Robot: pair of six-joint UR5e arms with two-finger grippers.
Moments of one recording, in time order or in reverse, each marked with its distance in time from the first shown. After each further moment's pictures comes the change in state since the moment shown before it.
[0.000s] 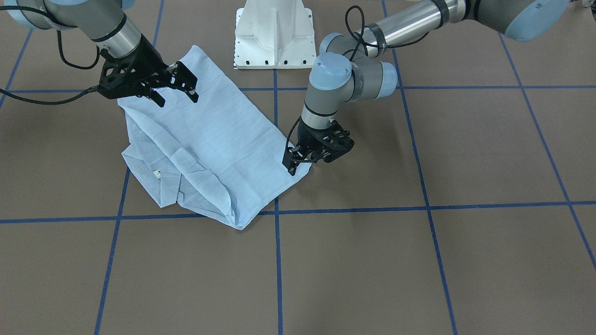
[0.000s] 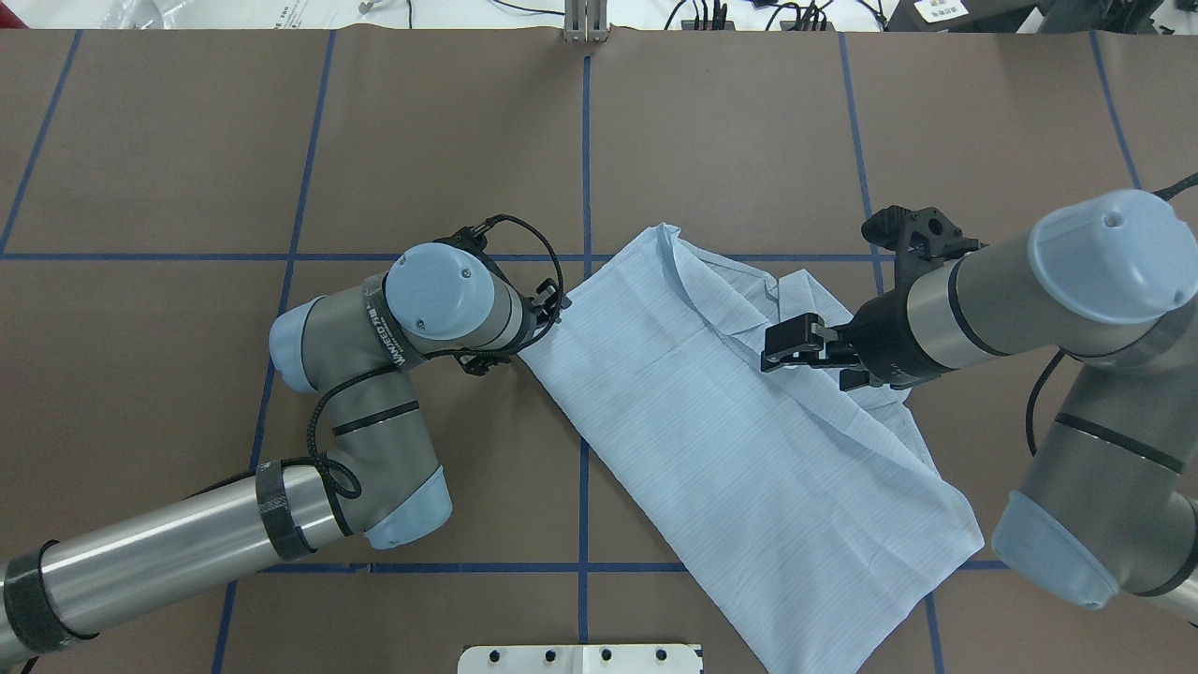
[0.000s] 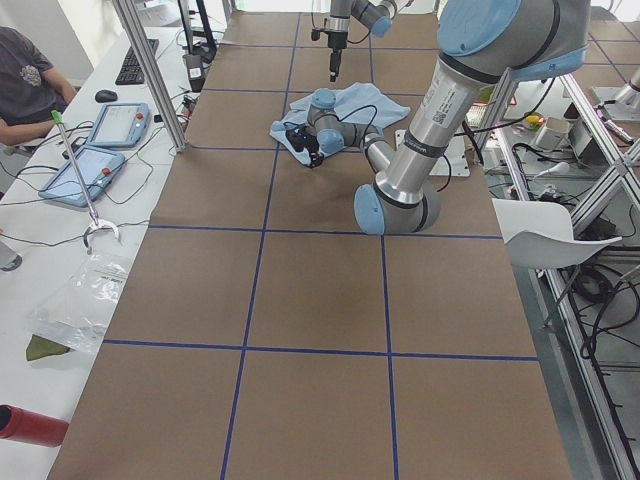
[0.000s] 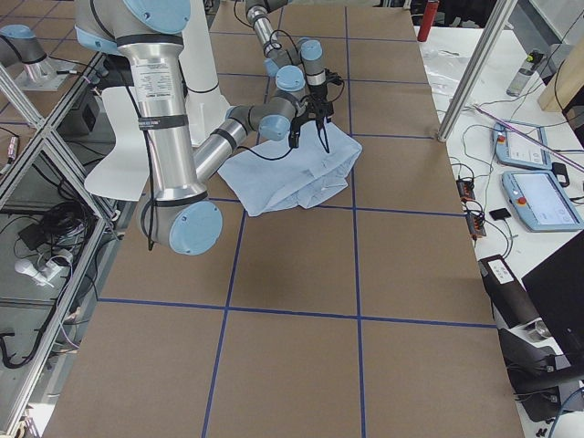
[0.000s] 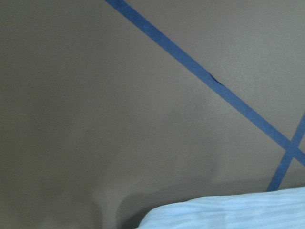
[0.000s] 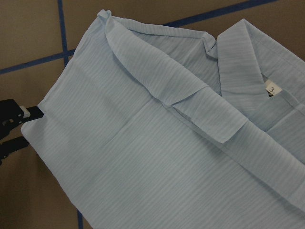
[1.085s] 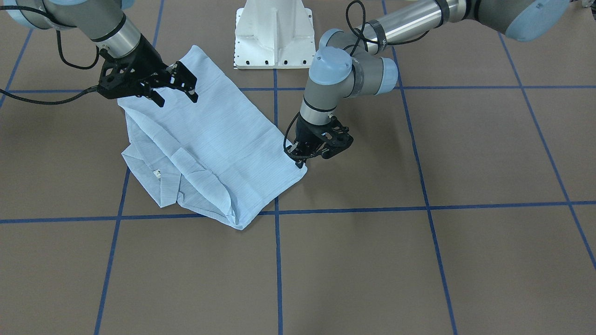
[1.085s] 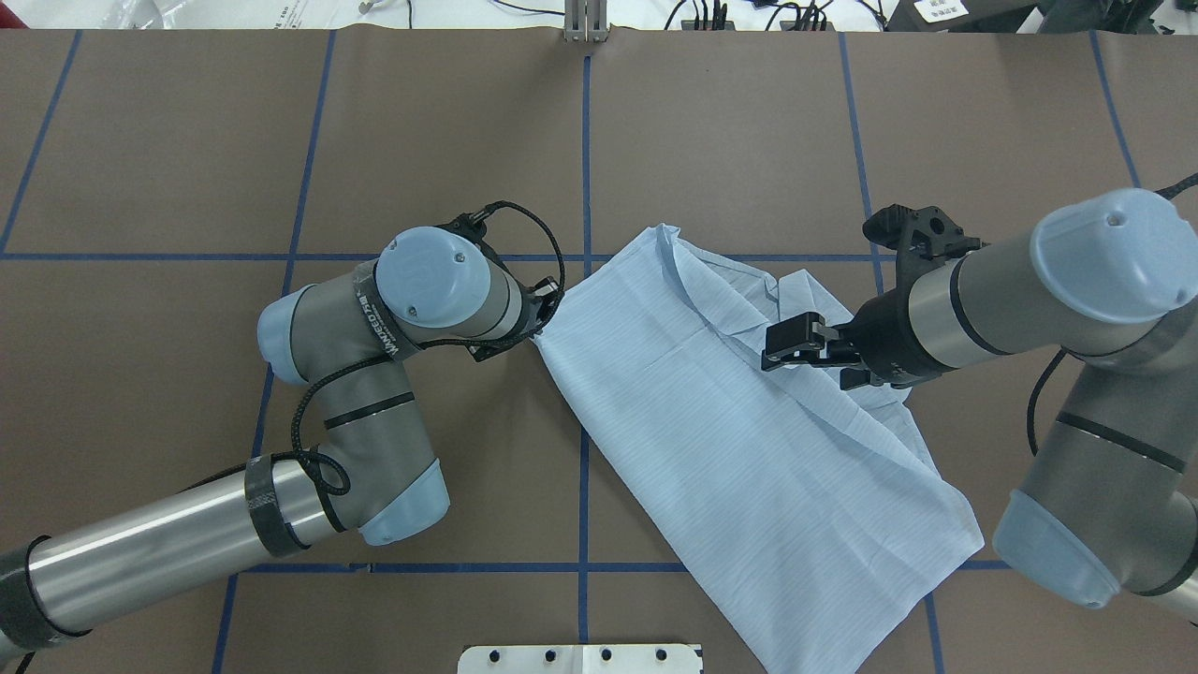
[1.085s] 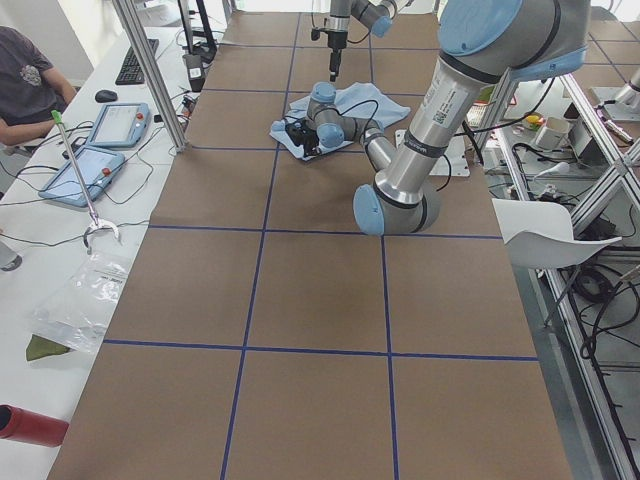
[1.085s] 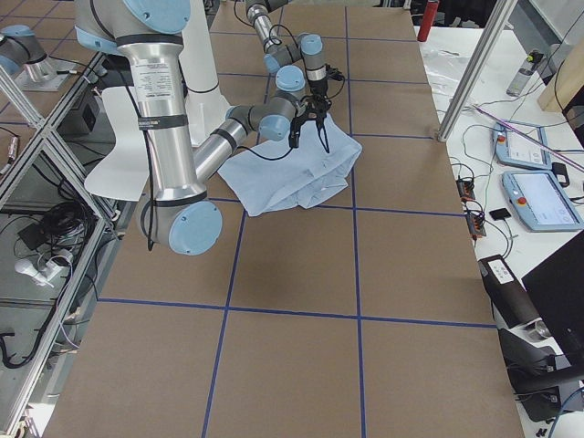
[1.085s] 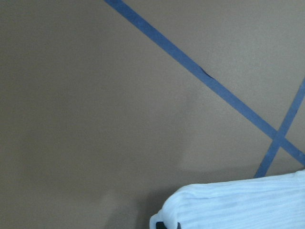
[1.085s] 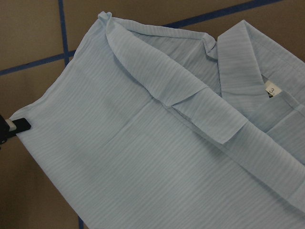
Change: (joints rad) left arm -0.028 0.002 -0.057 0.044 -0.013 0.029; right arm 0.002 -0.001 0.001 0.003 -0.002 0.000
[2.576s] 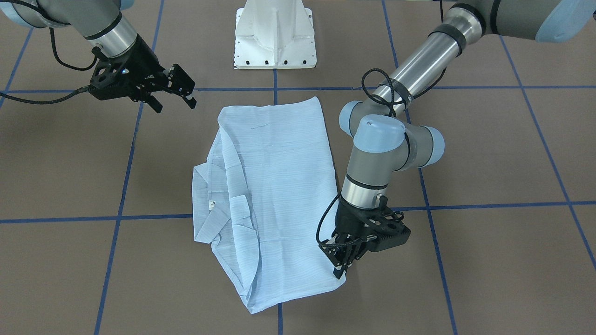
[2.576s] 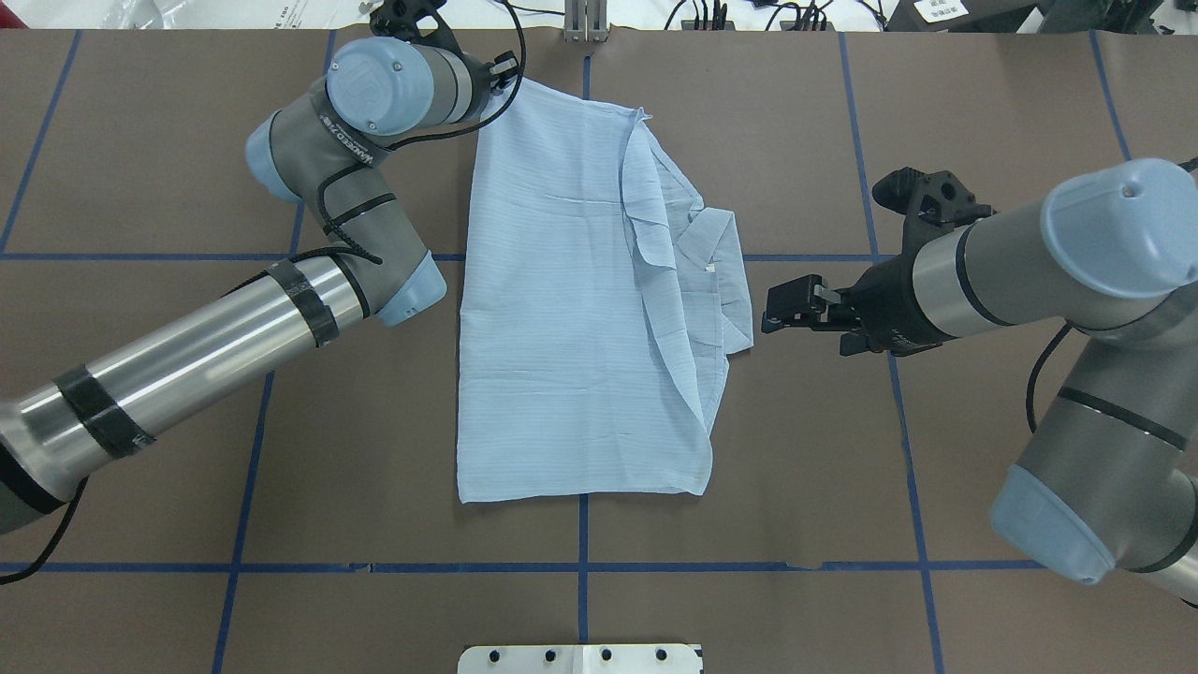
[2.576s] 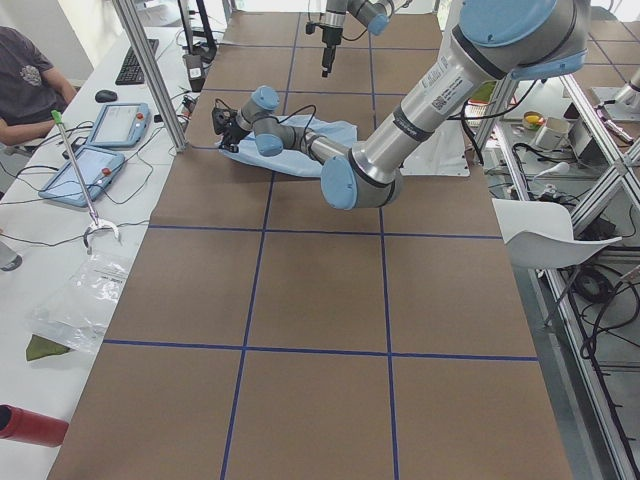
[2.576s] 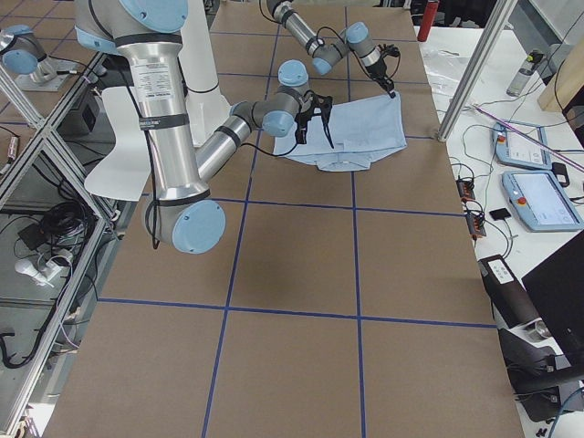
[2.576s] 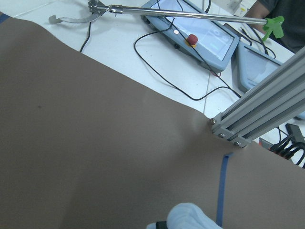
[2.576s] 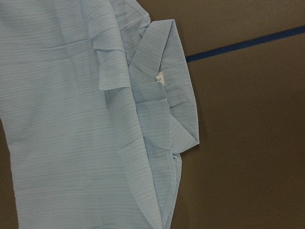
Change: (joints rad) left arm -0.246 -0.228 0.525 -0.510 0.212 0.365; right arm 0.037 0.031 -0.006 -0.008 -0.038 0.013
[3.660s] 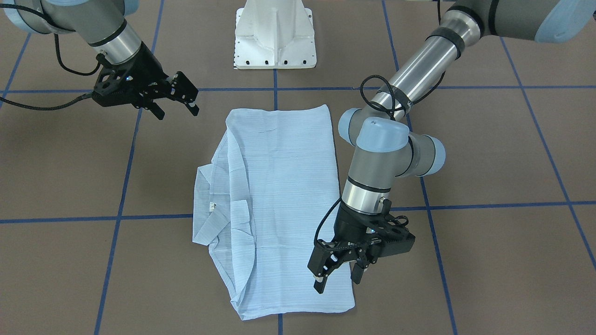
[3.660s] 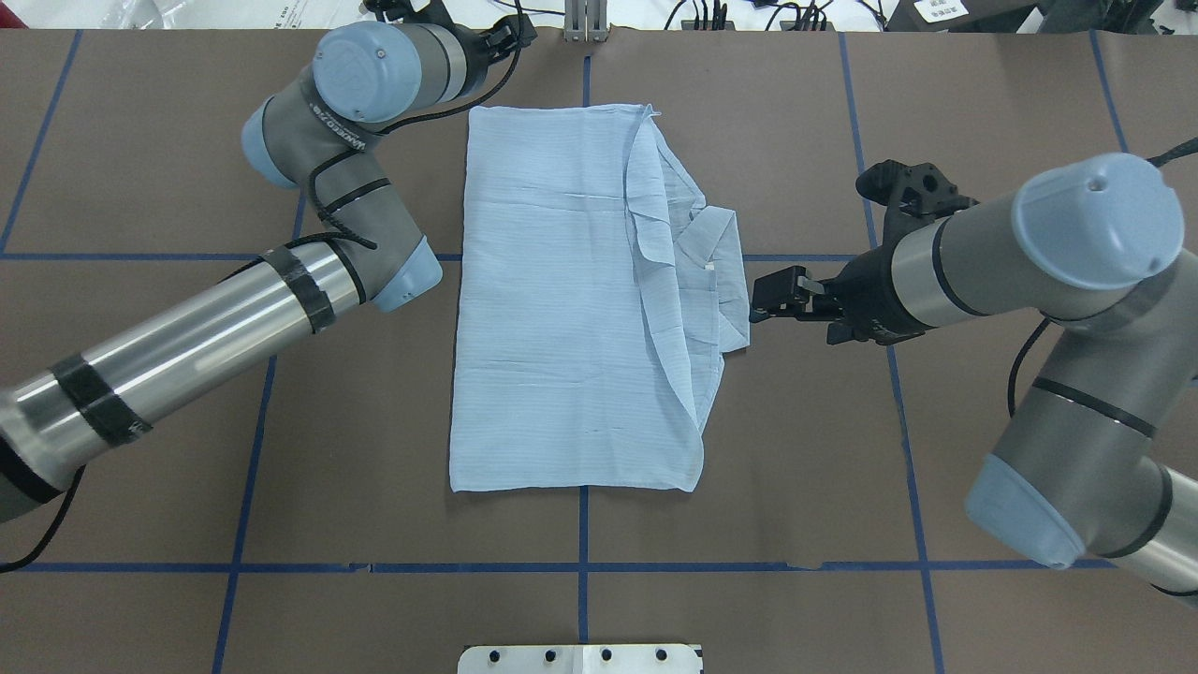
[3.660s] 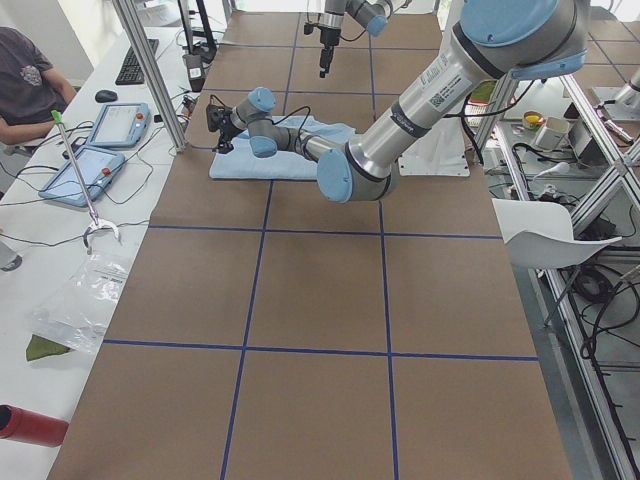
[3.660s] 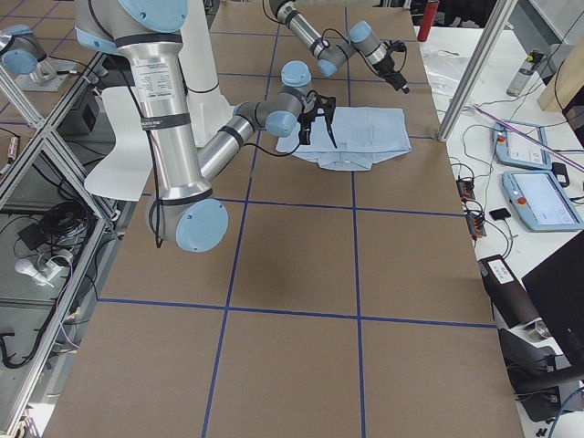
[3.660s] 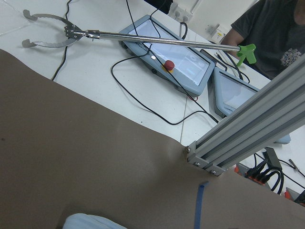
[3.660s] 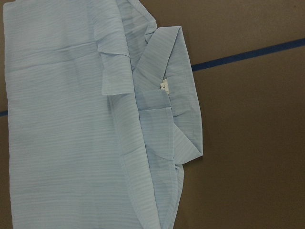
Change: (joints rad) left arm -0.022 0.033 -0.050 -0.072 0.012 -0.001; right arm -0.007 0.058 -0.061 -0.002 -0.030 -0.014
